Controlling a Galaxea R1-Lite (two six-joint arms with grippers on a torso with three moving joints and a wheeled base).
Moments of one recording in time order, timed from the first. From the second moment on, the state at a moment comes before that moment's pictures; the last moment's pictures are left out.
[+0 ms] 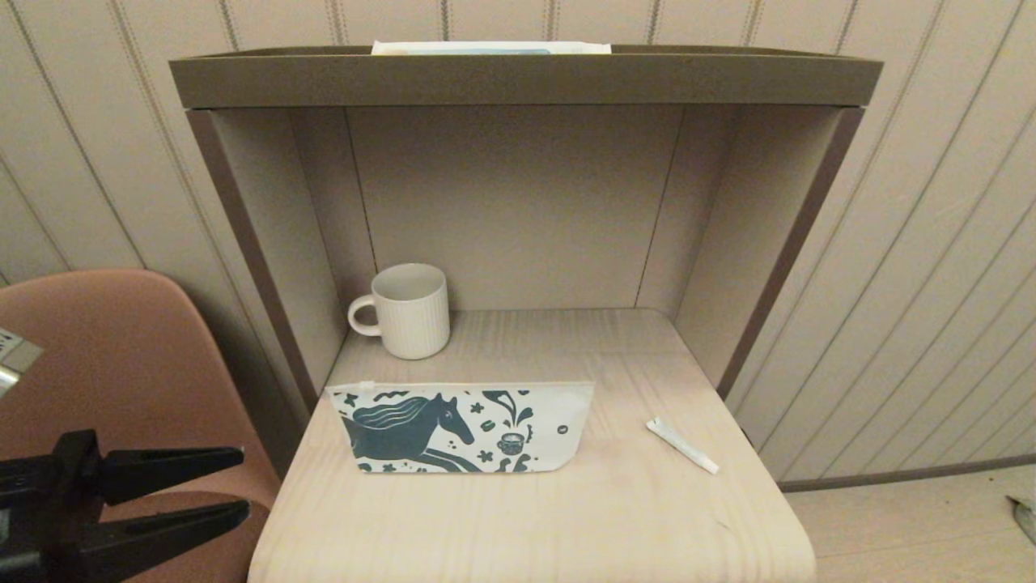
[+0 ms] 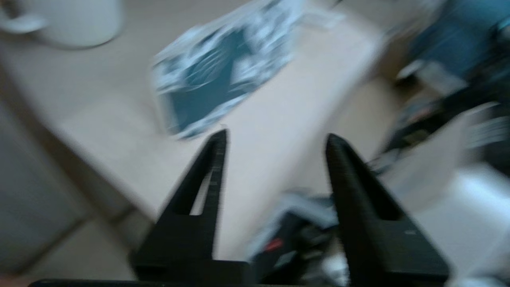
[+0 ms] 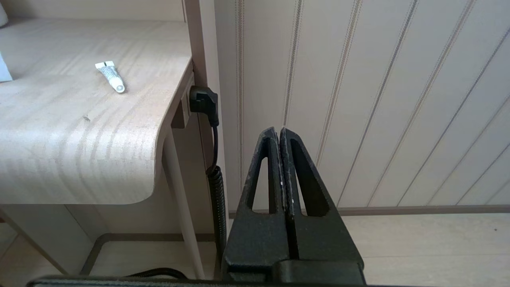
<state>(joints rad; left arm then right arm) 0.00 1.06 -0.50 -0.11 -0.95 0.22 -0.01 0.00 0.00 -0.13 0.01 0.00</state>
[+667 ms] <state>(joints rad) -0.04 1.30 -0.51 -0.33 -0.88 0.40 -0.01 0.00 0.00 -0.13 0.01 0.00</state>
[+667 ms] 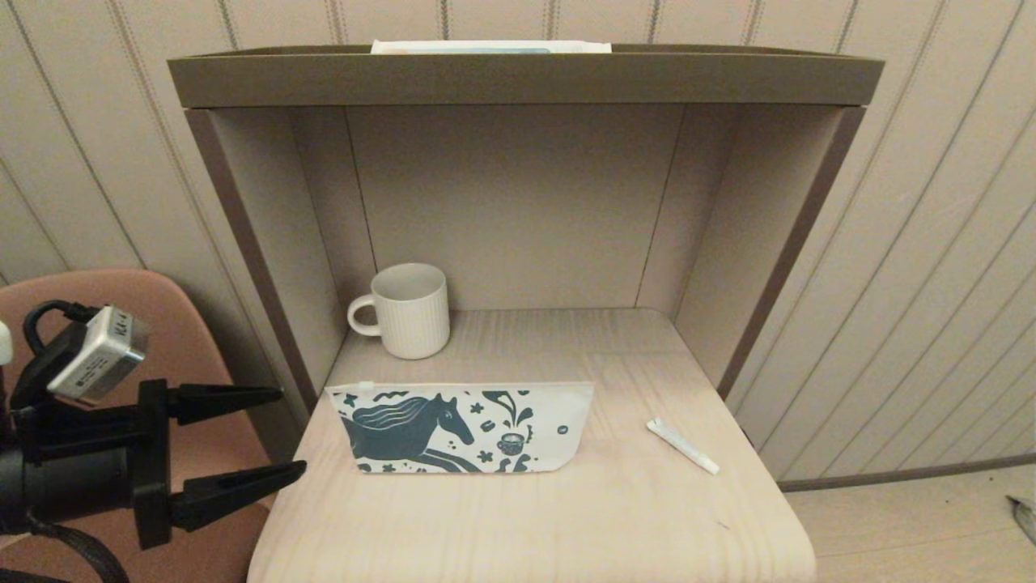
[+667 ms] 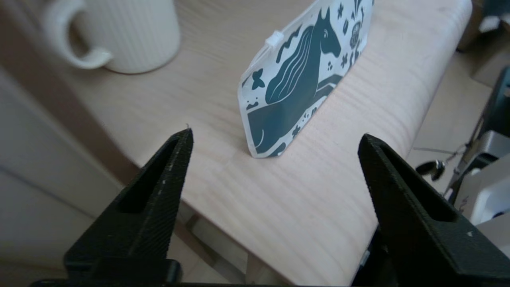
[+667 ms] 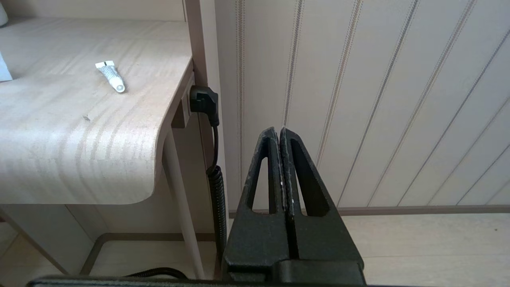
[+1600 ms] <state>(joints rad) -0.20 1.54 -0.63 -0.34 -0.88 0.44 -0.01 0.00 0.00 -0.13 0.01 0.00</state>
